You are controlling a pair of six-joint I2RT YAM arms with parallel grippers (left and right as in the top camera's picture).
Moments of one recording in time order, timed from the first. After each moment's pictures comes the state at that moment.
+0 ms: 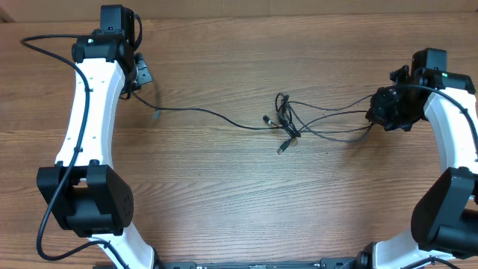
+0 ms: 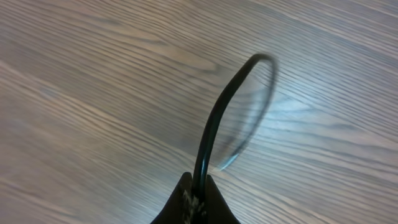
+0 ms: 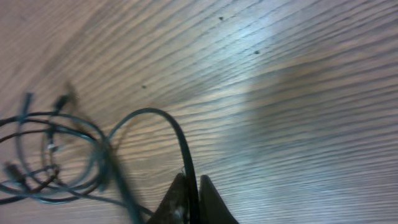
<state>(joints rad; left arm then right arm) 0.01 1.91 1.82 -1.14 -0.23 -0.39 -0.22 1.75 1.40 -1.03 -0.29 0.20</state>
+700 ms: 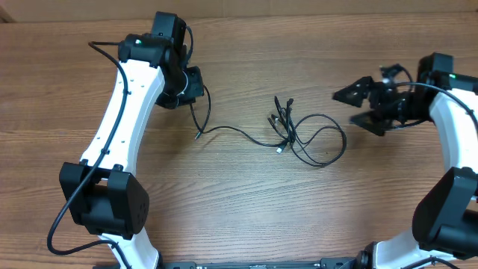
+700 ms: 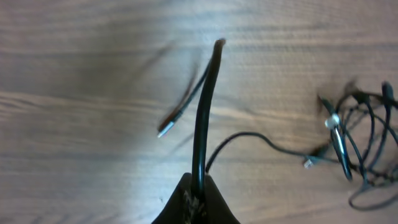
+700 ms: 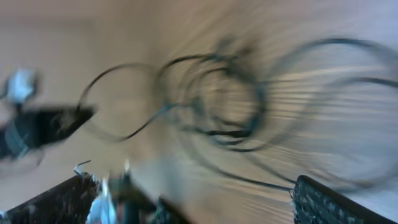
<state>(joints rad) -0.19 1.91 1.83 -1.28 0.15 -0.39 -0.23 1.75 1.40 -1.12 -0.95 0.05</state>
